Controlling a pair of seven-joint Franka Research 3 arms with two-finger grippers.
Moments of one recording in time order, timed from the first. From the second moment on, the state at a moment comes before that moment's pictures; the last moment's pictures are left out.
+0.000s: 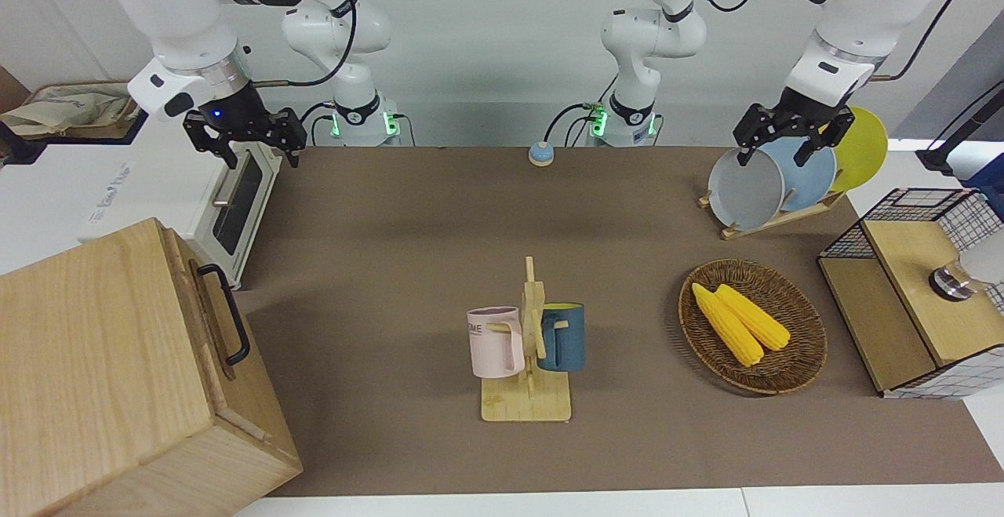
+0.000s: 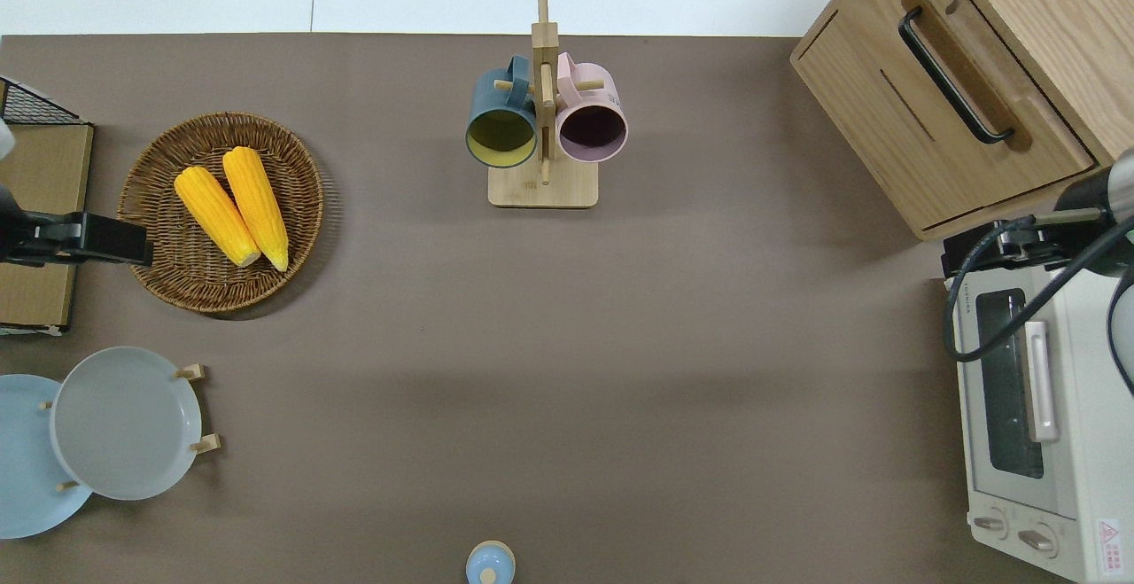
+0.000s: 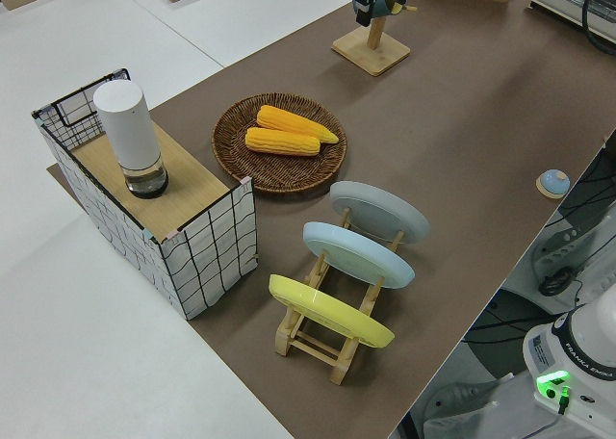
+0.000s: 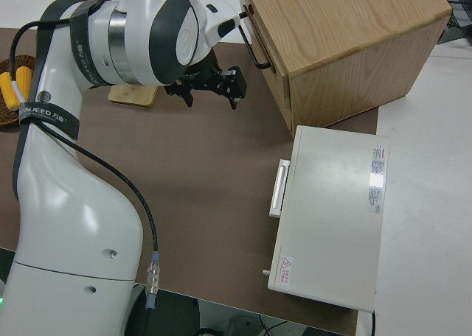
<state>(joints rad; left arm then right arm) -0.15 0.04 0.15 -1.49 -0.02 1.55 0.05 0.03 0.07 -0.03 -1.49 -0.02 1.49 -0.01</state>
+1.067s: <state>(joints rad) -0.15 0.04 0.15 -1.49 -0.02 1.55 0.05 0.00 0.07 -0.02 -1.49 -0.04 1.48 -0.05</state>
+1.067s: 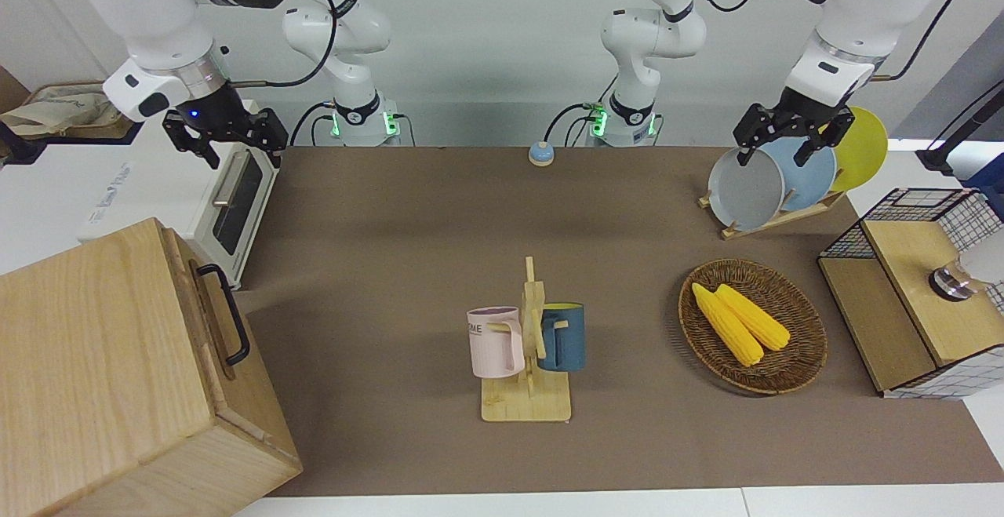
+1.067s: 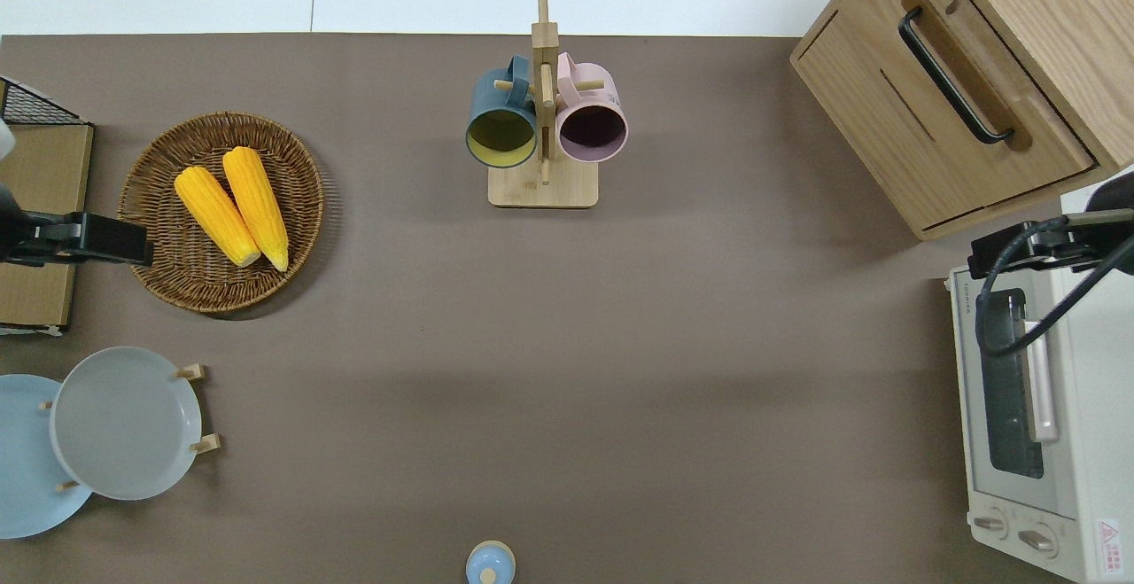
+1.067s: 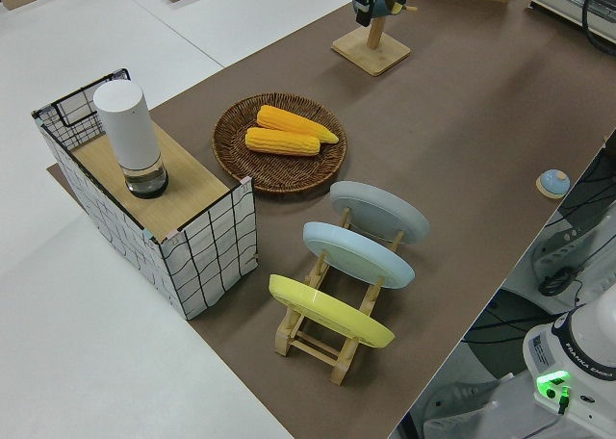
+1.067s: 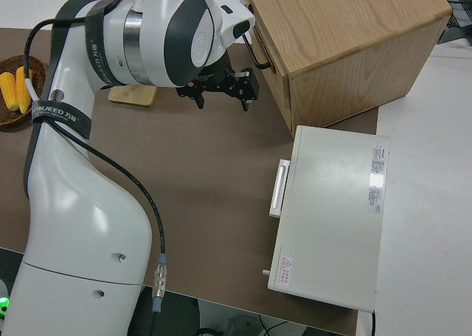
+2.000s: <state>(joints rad) -0.15 0.04 0.15 -1.49 -0.02 1.55 0.05 0.21 0.18 0.00 -1.47 -0.59 1.49 -0.05</state>
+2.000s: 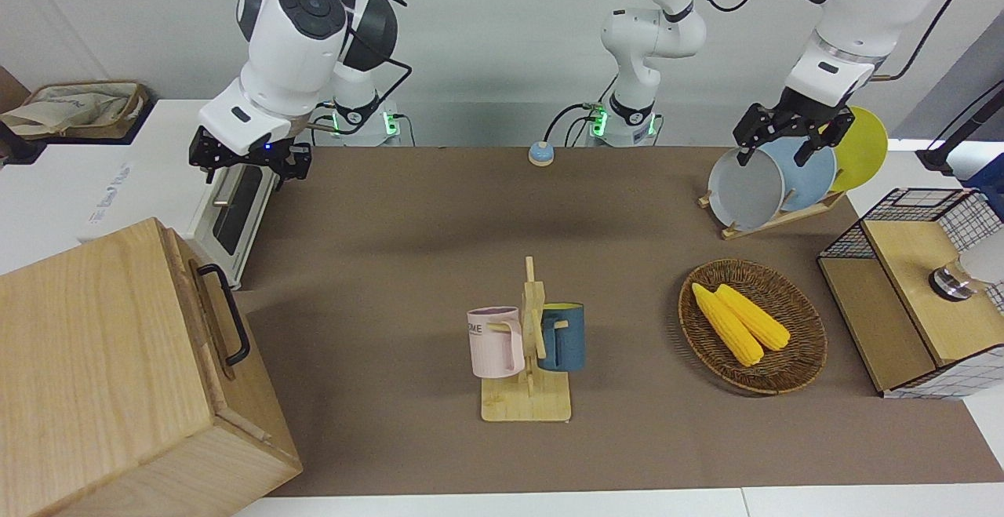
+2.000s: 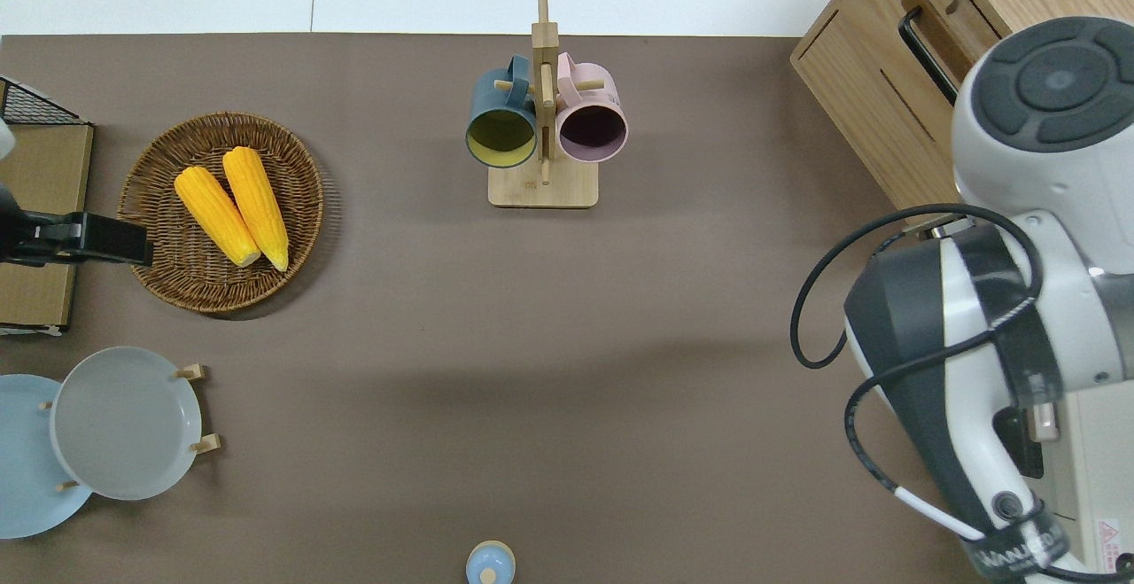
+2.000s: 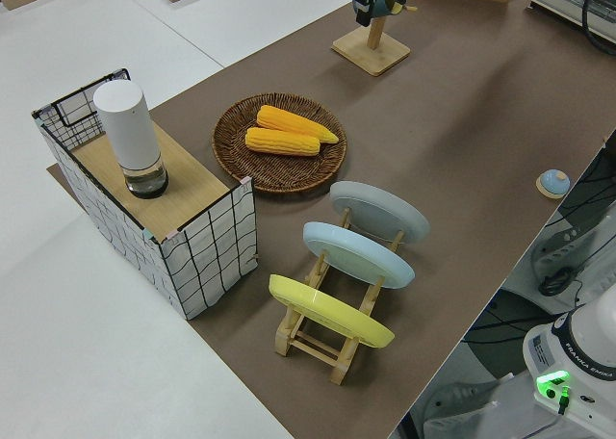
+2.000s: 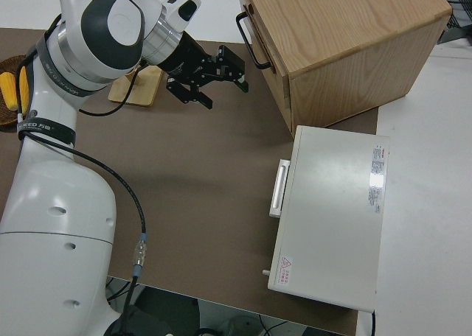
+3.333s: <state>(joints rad) -0.15 0.04 0.15 -1.49 -0.02 1.55 0.05 0.32 0.44 0.05 -1.53 -1.41 1.73 0.21</state>
